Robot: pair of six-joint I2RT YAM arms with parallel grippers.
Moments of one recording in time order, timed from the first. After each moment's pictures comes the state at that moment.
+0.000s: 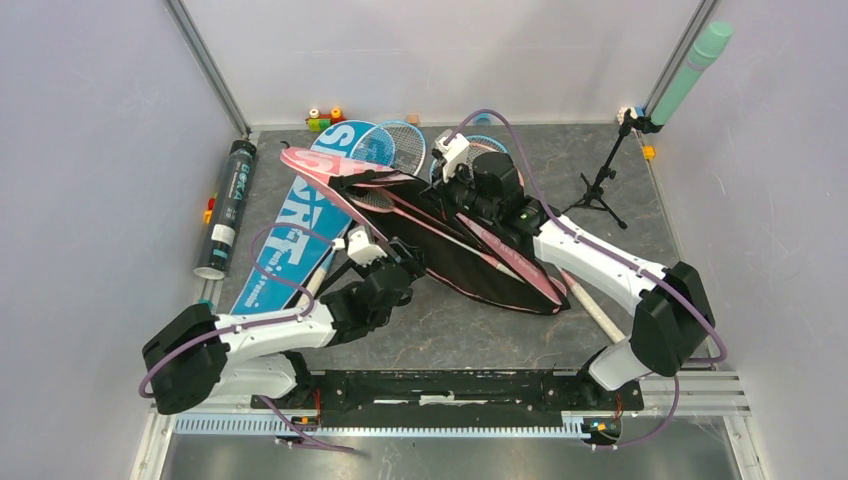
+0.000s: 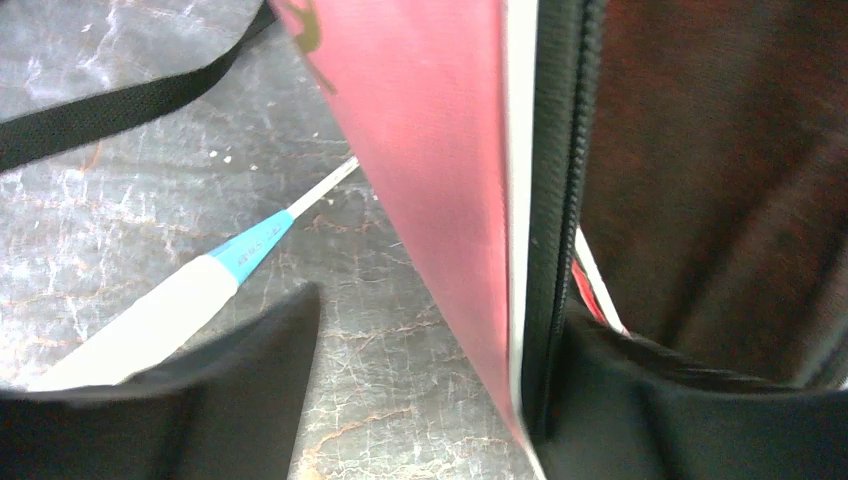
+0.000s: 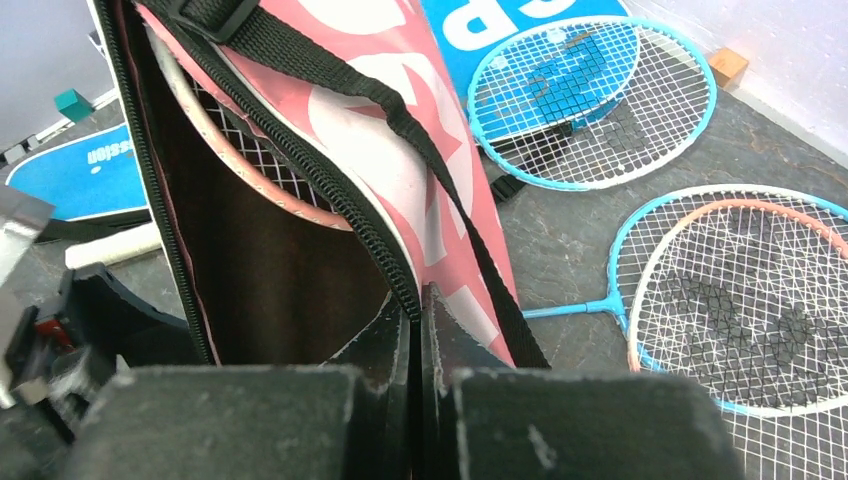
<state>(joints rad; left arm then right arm) -1.03 1.18 0.52 0.21 -0.84 -1.02 0.71 1.52 1.20 0.05 -0.17 0.01</state>
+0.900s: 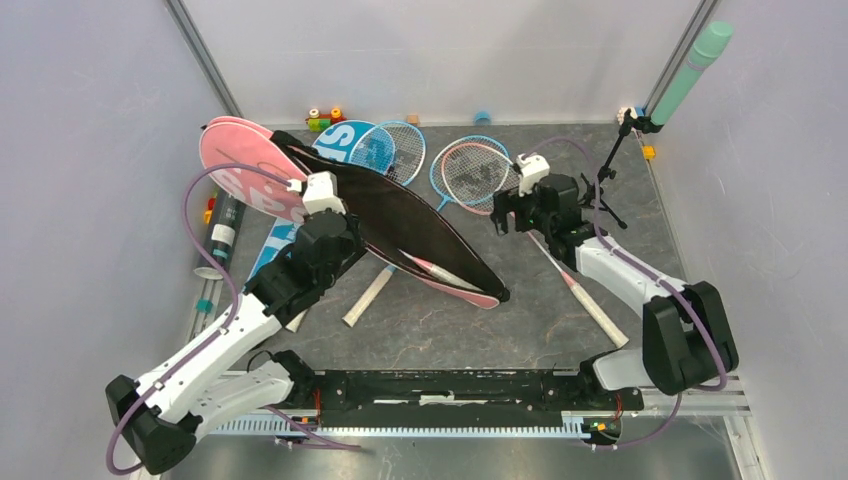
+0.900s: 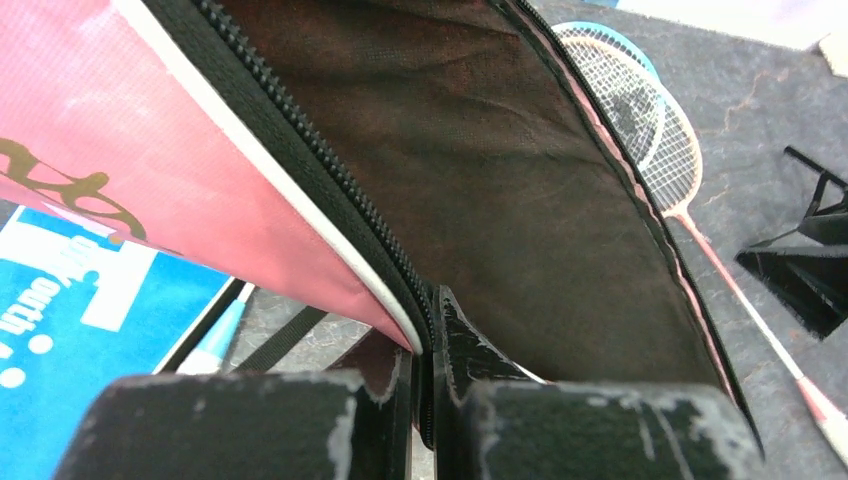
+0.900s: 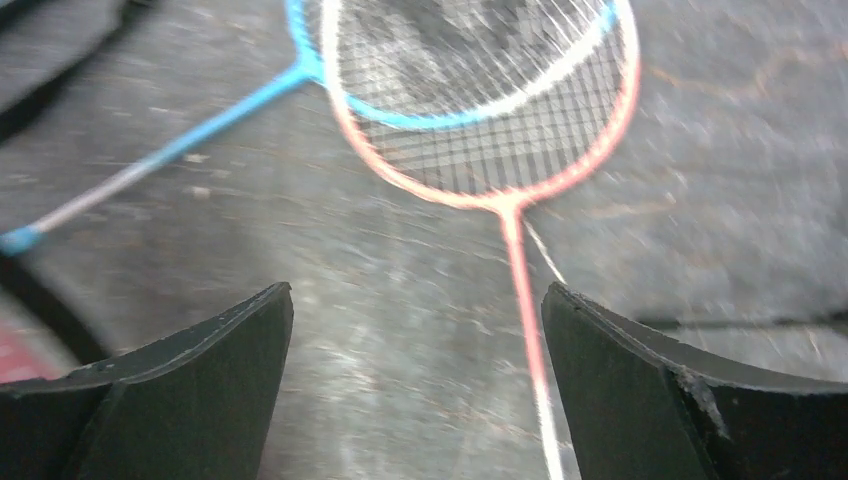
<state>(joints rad) -0.73 0.89 0.84 -0.34 -0.63 -0.51 0.39 1.37 0.82 0.09 -0.10 0.00</state>
